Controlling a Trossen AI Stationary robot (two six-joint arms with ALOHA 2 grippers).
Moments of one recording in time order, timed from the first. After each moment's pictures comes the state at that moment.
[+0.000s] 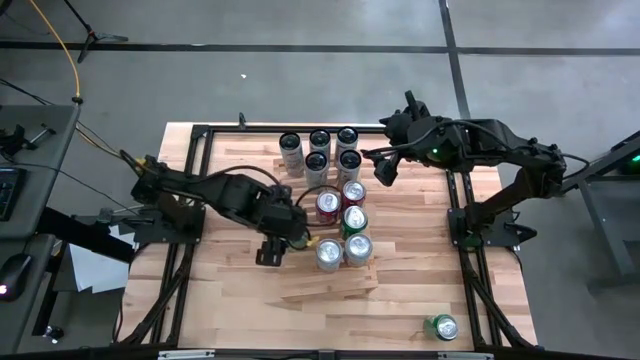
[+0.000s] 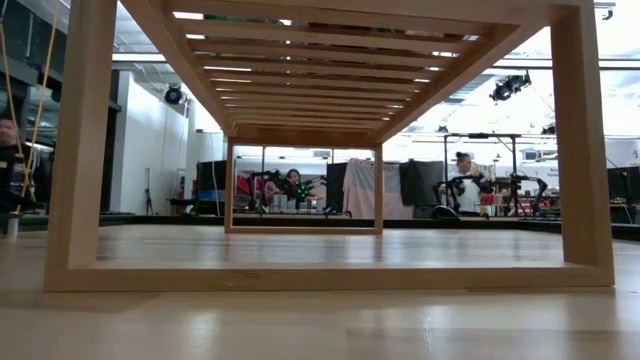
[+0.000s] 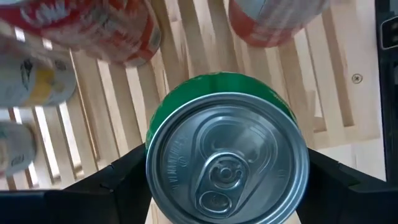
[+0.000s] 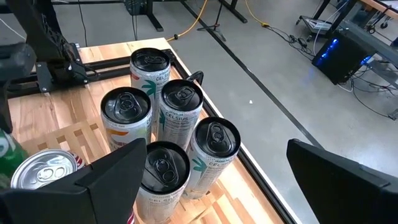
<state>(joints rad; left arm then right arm) -0.30 1.77 2.00 -1.49 -0.16 -0.15 0.05 1.43 1.92 -1.09 0.59 0.16</state>
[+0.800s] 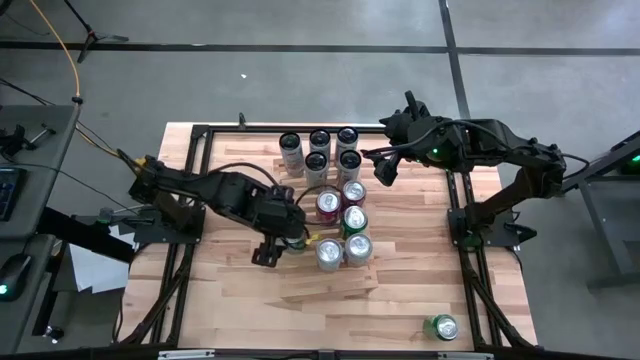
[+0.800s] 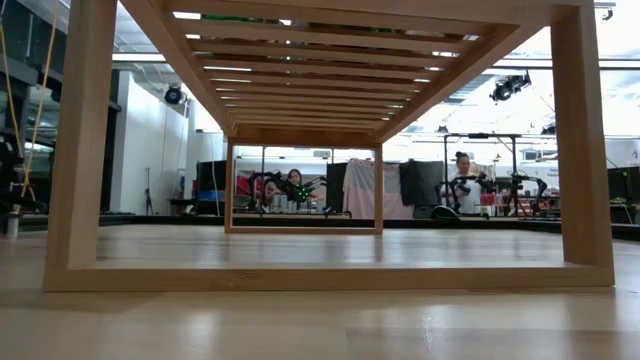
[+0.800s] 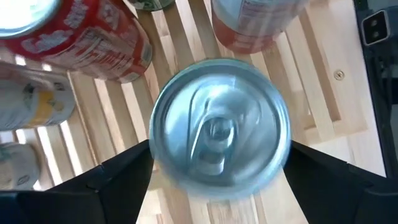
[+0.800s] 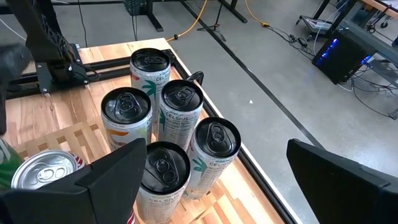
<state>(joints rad) -0.30 1.75 1.99 -1.46 -0.14 -0.07 0.05 1.43 1.92 -1.09 0.59 0.16</state>
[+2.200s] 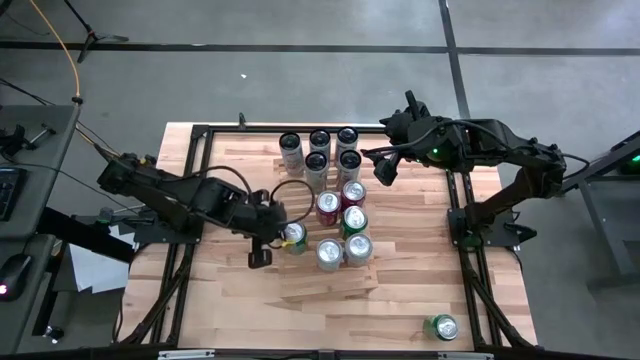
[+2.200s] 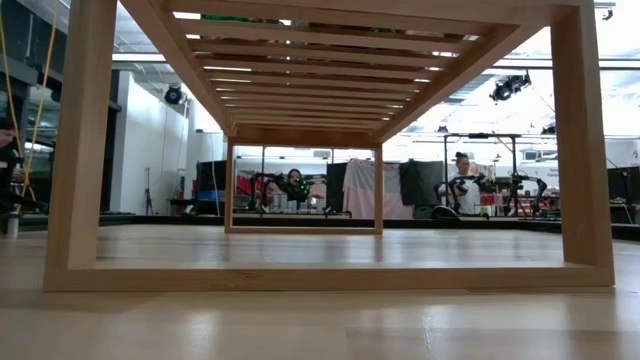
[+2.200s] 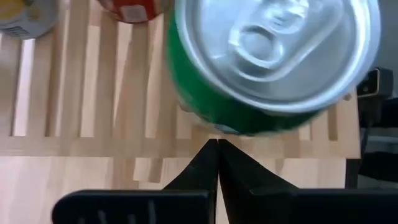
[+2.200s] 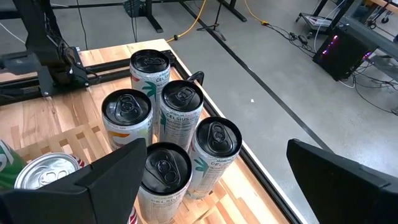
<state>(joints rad) -0.34 1.47 1.53 -1.15 -0.16 -0.44 0.05 1.43 1.92 -1.09 0.59 0.18</state>
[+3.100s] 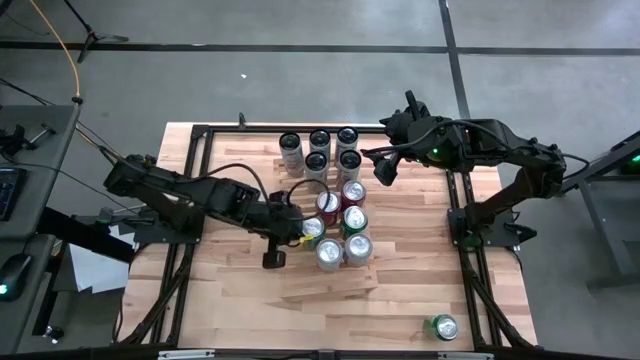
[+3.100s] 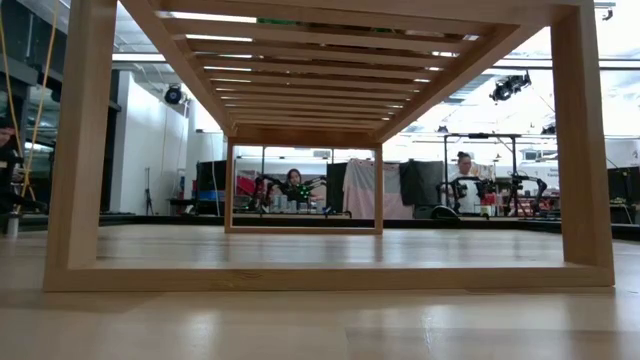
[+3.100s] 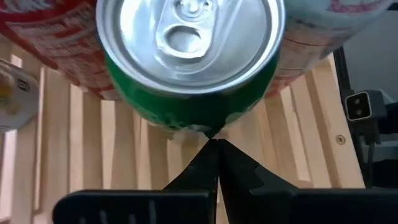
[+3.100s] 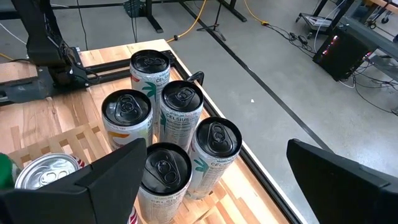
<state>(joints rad) -0.29 1.53 1.53 -0.96 -0.13 -0.25 0.05 1.43 1.92 -1.09 0.59 0.18</state>
